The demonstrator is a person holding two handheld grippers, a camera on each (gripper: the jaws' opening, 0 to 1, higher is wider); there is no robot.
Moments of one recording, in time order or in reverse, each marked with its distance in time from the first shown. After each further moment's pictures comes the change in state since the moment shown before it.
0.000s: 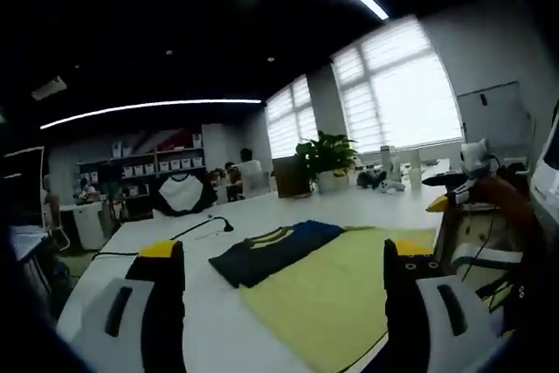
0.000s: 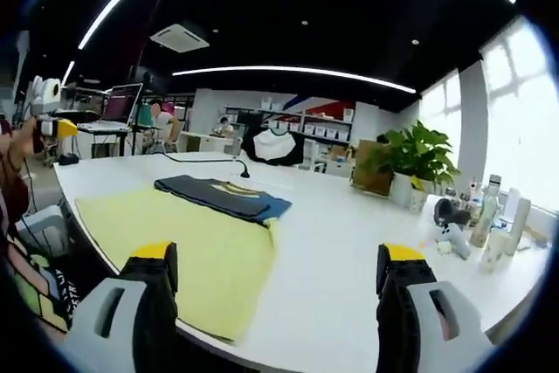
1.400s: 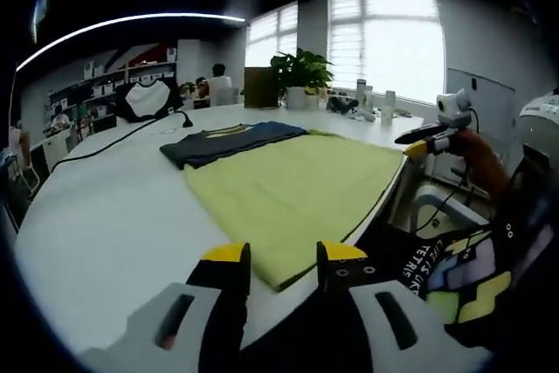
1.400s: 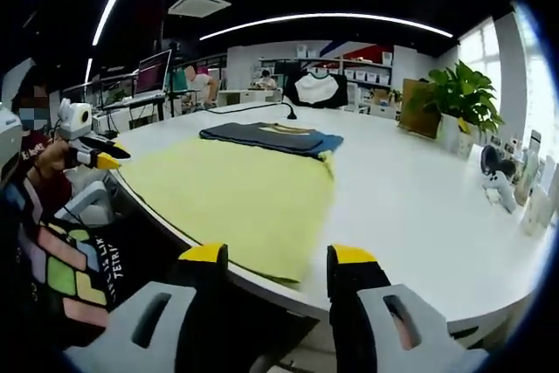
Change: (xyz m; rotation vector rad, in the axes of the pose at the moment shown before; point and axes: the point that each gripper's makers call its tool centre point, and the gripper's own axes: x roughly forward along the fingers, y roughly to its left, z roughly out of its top) left arm -0.007 -0.042 -0.120 -0.111 0.336 -0.179; right arm -0.006 0.039 -0.062 0.035 0.259 0.181
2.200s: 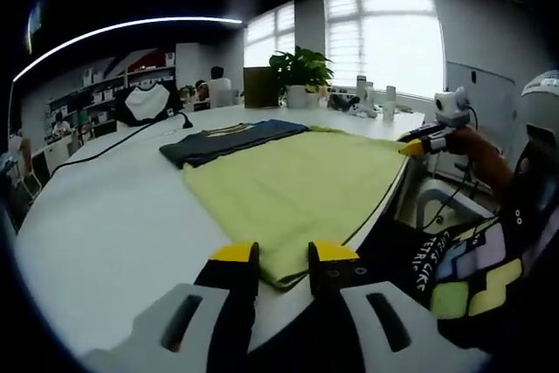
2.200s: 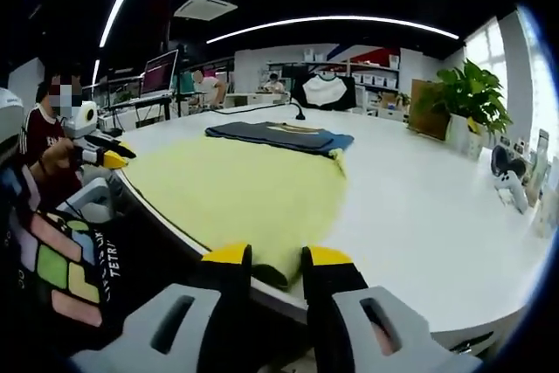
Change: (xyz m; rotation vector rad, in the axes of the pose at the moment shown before) left arm 0.009 0.002 -0.007 -0.006 -0.008 0.008; right arm 0.019 0.010 -0.007 -0.019 -0.040 0.039
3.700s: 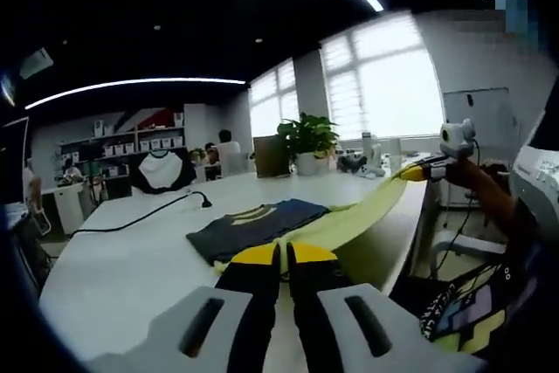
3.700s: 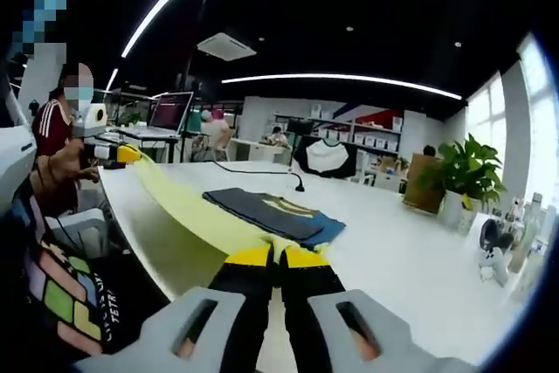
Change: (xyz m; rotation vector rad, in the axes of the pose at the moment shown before) left arm -0.031 0.021 0.115 0.102 -0.311 0.053; right arm -0.019 0.000 0.112 -0.149 -0.283 -0.038
